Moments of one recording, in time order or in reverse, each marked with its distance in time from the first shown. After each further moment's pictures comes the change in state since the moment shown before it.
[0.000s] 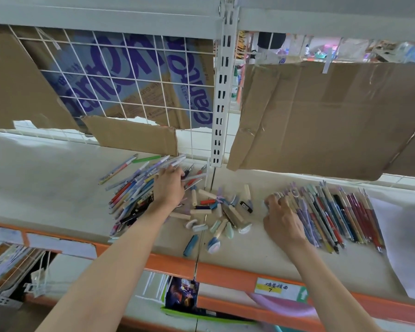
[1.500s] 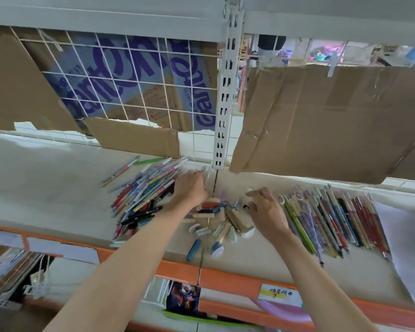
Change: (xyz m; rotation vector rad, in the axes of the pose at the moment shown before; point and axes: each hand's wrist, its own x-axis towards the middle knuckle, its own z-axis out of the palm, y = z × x) left_hand 0.011 0.040 0.009 0.052 -0.185 0.060; right_hand 0.028 -0.023 0.016 0.116 0.118 -0.217
